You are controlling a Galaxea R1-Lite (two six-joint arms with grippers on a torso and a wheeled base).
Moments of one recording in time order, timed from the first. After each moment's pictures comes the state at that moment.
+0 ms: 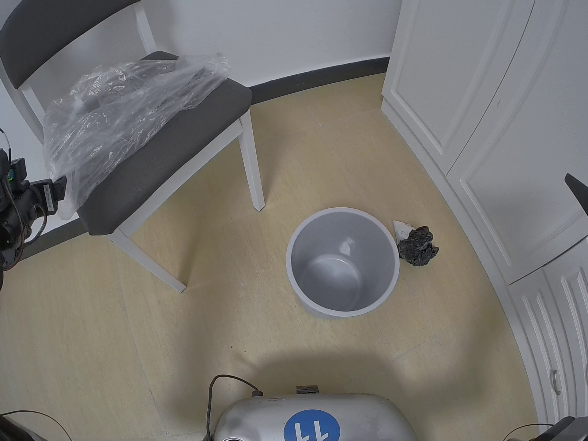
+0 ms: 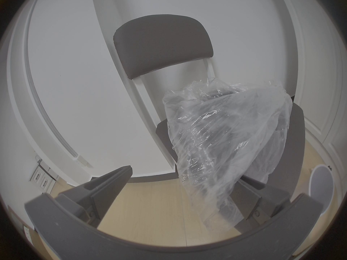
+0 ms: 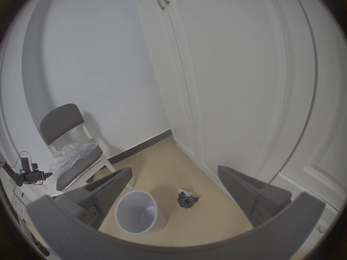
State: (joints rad) left arm 0.19 1.50 -0.73 -0.70 0.22 0.09; right arm -0.04 0.93 -0.55 -0.48 0.03 0.24
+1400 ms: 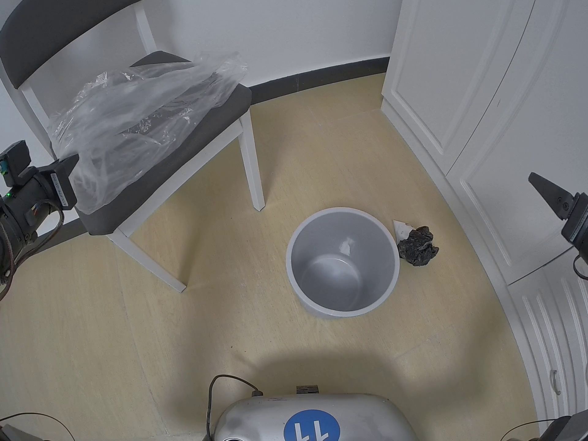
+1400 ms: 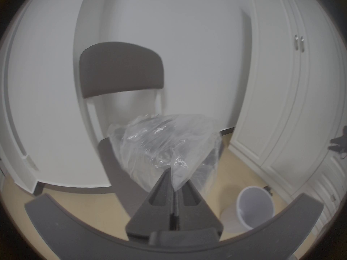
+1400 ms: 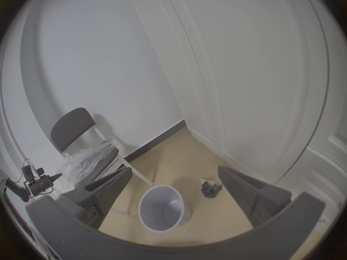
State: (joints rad) left arm -0.07 1.30 -0.64 -0.74 0.02 -0.04; right arm 0.33 1.04 -0.54 -0.57 -0.21 0.35
